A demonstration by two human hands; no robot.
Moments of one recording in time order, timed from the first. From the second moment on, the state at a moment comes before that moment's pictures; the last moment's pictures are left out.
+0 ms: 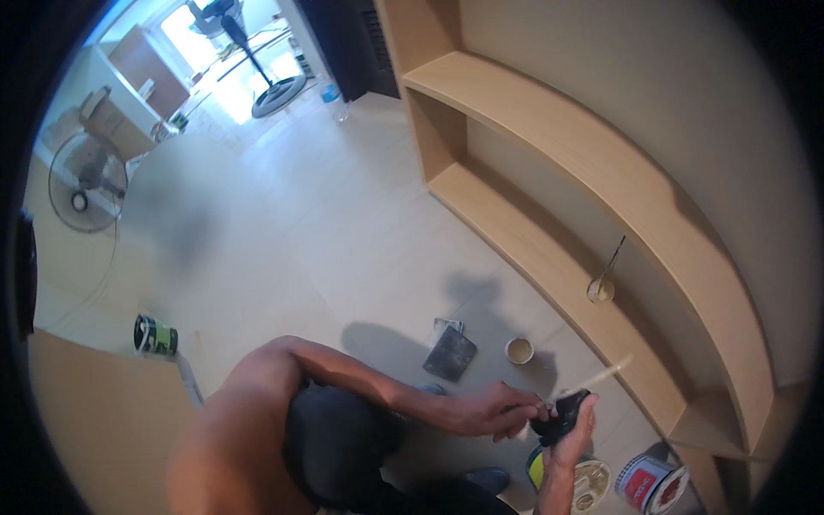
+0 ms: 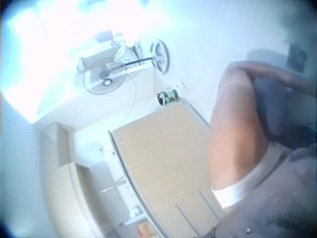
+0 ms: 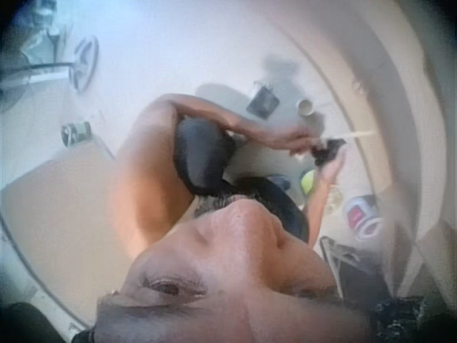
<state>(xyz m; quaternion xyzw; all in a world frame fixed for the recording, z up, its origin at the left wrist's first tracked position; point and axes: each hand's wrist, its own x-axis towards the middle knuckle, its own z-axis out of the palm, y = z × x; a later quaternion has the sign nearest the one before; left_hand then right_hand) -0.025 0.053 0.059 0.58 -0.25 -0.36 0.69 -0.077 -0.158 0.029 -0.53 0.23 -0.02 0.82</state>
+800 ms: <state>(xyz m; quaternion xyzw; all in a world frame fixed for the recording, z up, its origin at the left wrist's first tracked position) 0.025 0.269 0.114 0.51 -0.15 -0.06 0.85 0.284 0.100 0.233 -0.88 -0.30 -0.22 -0.29</state>
